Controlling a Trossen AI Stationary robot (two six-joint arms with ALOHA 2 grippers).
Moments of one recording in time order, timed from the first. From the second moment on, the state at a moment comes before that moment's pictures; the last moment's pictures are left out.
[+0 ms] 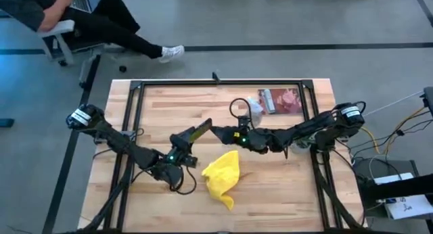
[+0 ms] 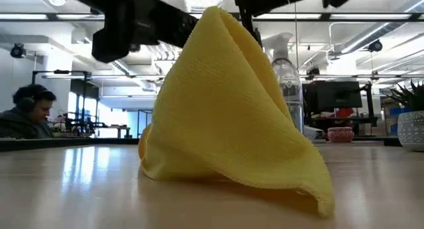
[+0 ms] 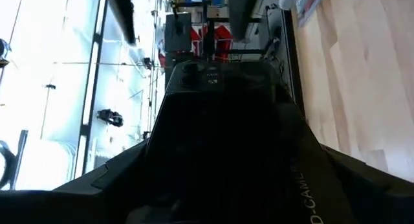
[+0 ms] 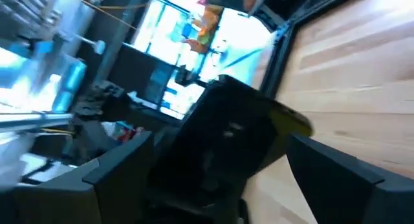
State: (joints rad) left arm -0.54 1.49 0.84 0.23 -1.52 1.04; right arm 0.18 1.64 0.99 0.55 0.58 1.20
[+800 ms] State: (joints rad) left arm -0.59 1.49 0.89 0.14 -1.50 1.04; right arm 0.21 1.64 1.41 -0.19 0.11 0.68
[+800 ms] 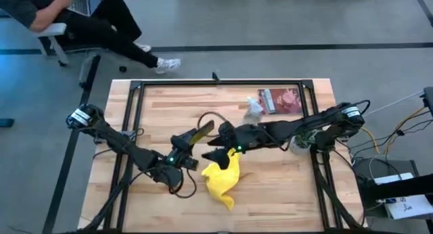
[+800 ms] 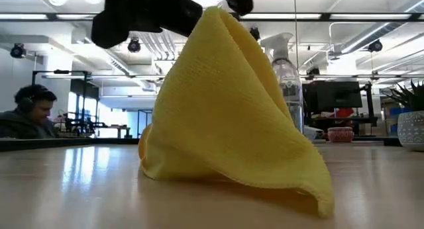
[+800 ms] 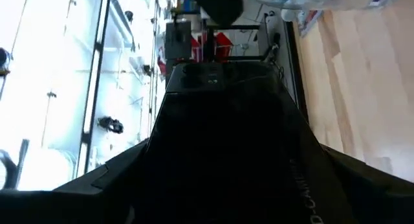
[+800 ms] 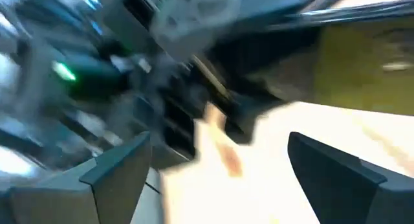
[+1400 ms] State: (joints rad) left arm -0.76 1.63 0.89 0.14 -1.49 1.05; right arm 0.56 1.73 1.07 0.10 1.02 0.40
